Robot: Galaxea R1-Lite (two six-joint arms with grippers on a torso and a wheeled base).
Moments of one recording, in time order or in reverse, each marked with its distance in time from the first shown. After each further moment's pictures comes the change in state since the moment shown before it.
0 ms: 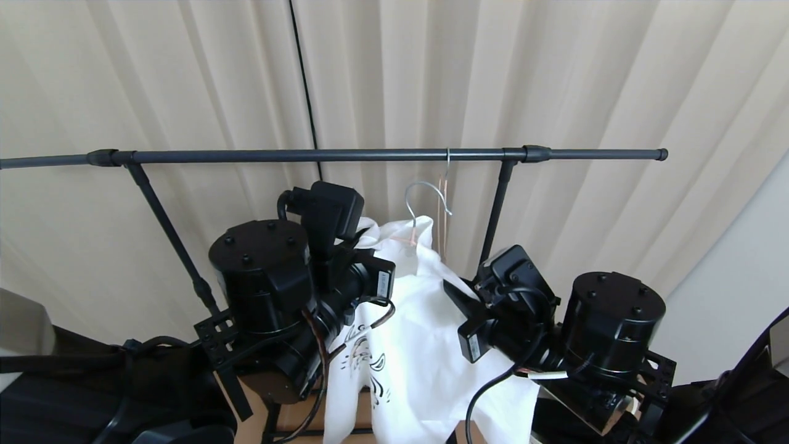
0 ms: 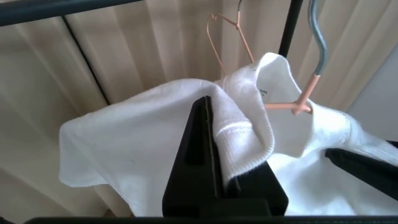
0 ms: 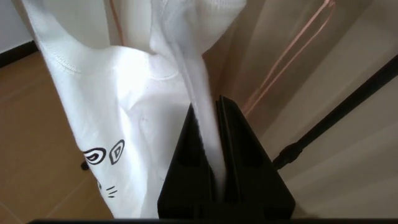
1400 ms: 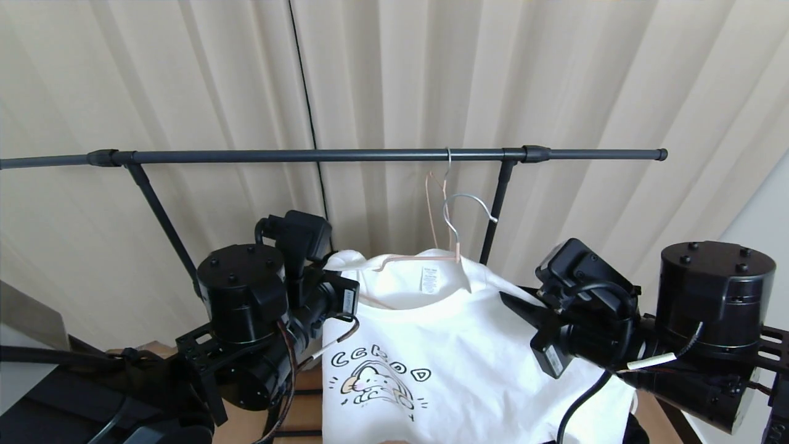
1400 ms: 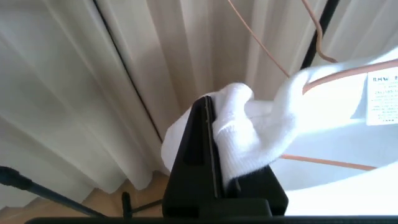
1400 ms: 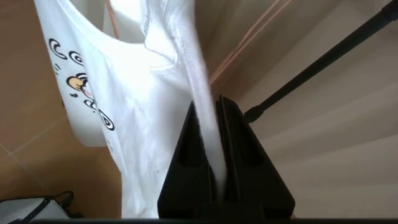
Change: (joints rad) left arm 0.108 0.021 0.126 -0.051 -0.018 -0.012; right arm -0.109 -0.325 0.008 0.538 0.067 -0.164
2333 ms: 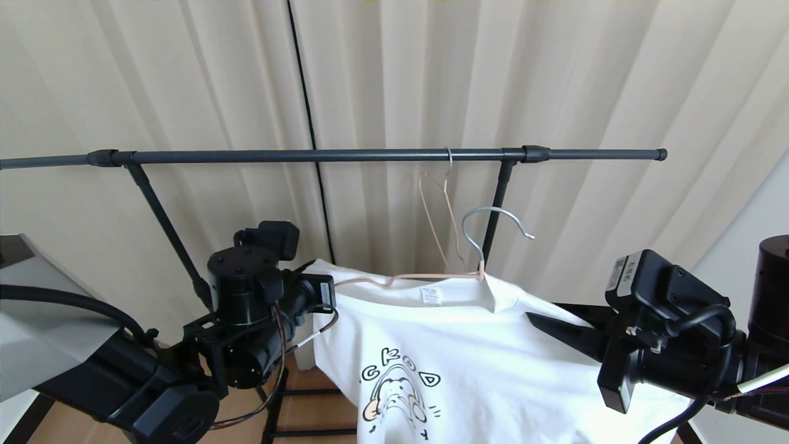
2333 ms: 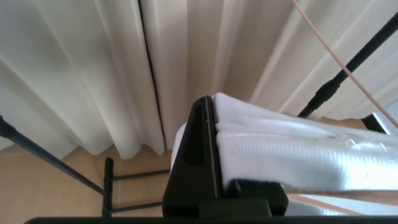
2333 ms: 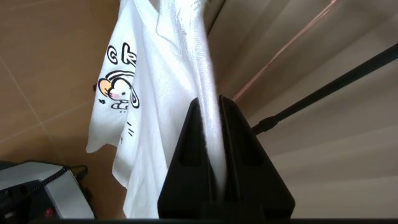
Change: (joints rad) left arm 0.154 0.093 0.001 -0.005 -0.060 -0.199; right arm -0.065 -0.210 0.011 0.225 0.252 -0.105
